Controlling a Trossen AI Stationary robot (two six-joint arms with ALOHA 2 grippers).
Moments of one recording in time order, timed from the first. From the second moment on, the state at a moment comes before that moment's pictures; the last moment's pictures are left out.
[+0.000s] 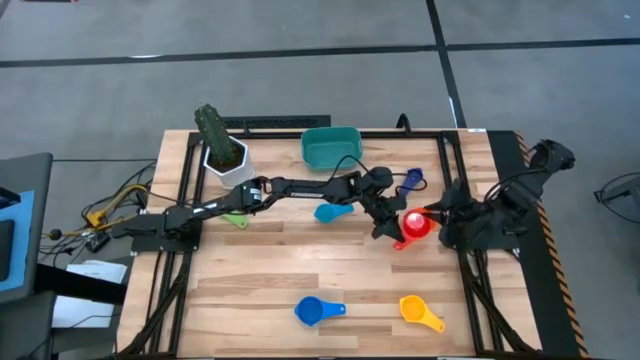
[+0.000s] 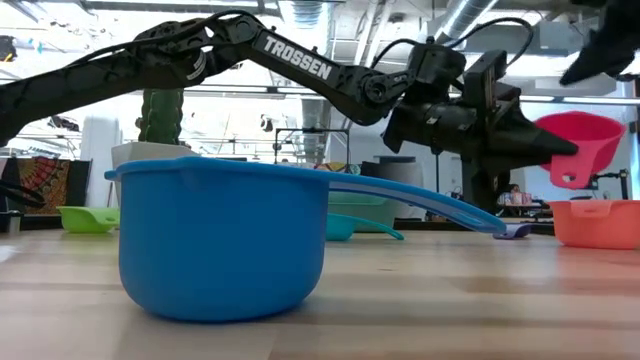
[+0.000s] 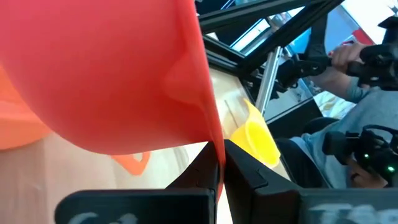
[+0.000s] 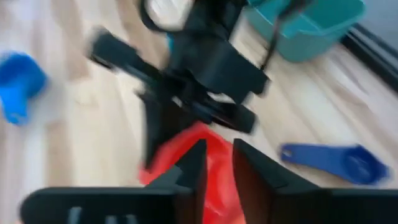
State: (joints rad) left arm 0.13 2.71 2.36 0.06 0.86 -0.50; right arm 0.69 0.63 0.76 -1.17 0.73 0.92
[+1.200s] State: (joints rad) left arm 0.15 2.72 2.36 0.08 0.88 -0.61; right arm 0.36 0.91 0.81 -1.21 0.50 0.56
